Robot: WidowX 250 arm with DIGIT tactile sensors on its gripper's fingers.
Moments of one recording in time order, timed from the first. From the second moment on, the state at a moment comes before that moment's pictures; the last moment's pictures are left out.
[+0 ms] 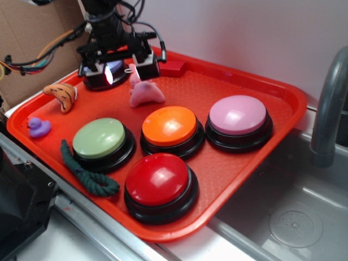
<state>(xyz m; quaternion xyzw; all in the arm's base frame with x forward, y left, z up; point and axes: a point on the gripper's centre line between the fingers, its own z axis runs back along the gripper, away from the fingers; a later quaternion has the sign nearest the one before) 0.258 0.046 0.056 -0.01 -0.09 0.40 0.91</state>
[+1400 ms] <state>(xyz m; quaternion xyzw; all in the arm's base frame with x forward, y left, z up) 0.256 0.042 0.069 -0.01 -0.04 0.24 0.97</state>
